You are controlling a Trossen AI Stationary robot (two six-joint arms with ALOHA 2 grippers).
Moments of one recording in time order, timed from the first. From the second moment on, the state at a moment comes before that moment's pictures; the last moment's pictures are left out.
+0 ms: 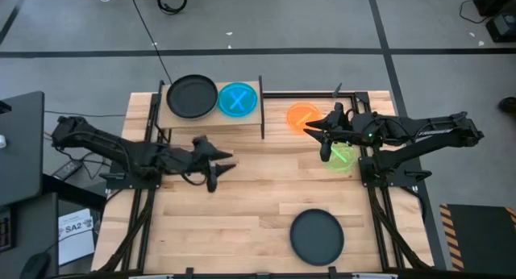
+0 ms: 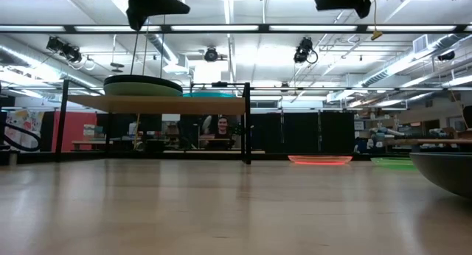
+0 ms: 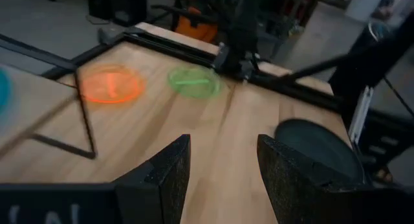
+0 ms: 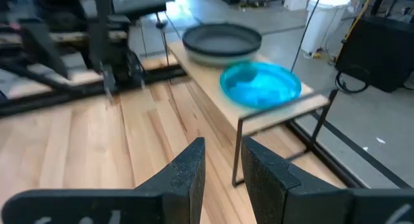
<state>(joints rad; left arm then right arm) -0.29 1.08 0.76 0.00 -0.49 -0.41 0.09 0.88 0.90 -0.36 0.45 0.18</state>
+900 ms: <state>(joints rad) -0.38 1.34 0.76 0.26 -0.49 -0.33 -0.30 1.11 0.67 -0.32 0.27 0.06</state>
